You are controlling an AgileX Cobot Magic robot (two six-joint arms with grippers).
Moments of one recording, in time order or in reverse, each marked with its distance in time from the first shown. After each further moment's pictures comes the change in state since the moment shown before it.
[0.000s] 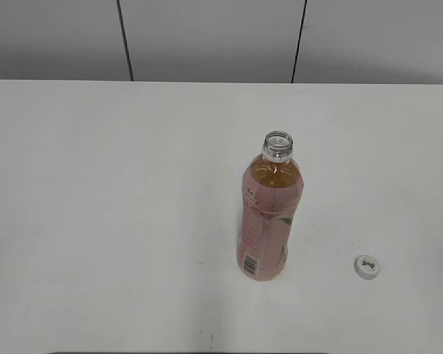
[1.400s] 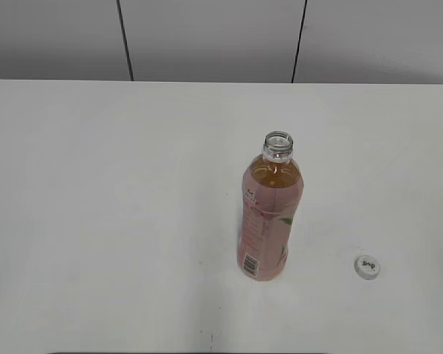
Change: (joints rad) left arm 0.151 -0.001 0.000 0.000 -0.003 0.000; right arm 0.000 -0.001 0.001 -0.005 -0.005 0.033
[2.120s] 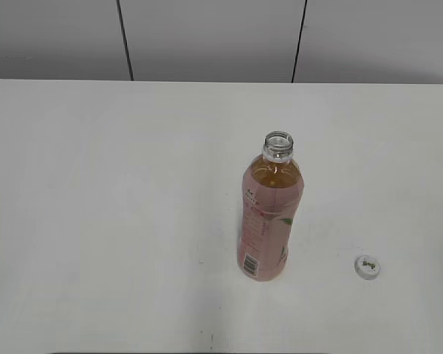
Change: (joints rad) left arm 0.002 0.000 0.000 0.000 0.000 0.000; right arm 0.000 0.000 0.000 0.000 -0.003 0.001
